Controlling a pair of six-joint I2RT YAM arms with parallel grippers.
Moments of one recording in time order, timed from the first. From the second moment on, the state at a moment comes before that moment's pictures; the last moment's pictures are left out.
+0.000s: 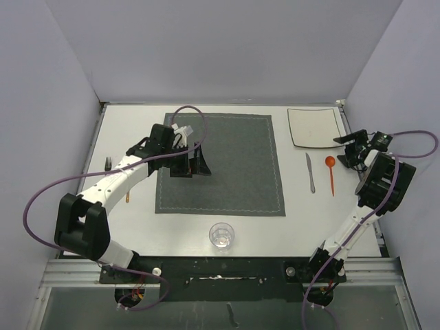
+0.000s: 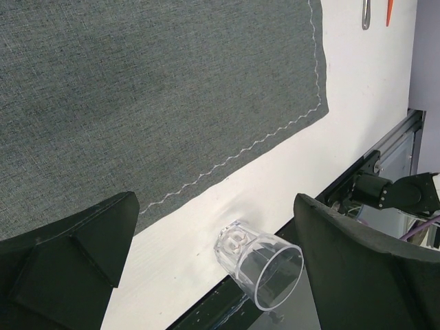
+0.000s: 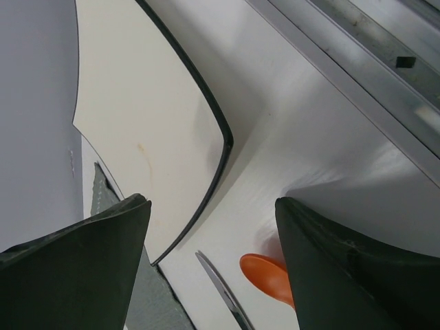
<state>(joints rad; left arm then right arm) -0.40 1.49 1.12 -0.50 0.50 -0.46 -0.56 2.06 1.30 -0.04 -0.45 0.81</state>
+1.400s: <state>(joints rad) -0.38 1.55 1.16 -0.51 0.48 -0.46 -0.55 2.35 1.56 0.13 -0.76 0.85</state>
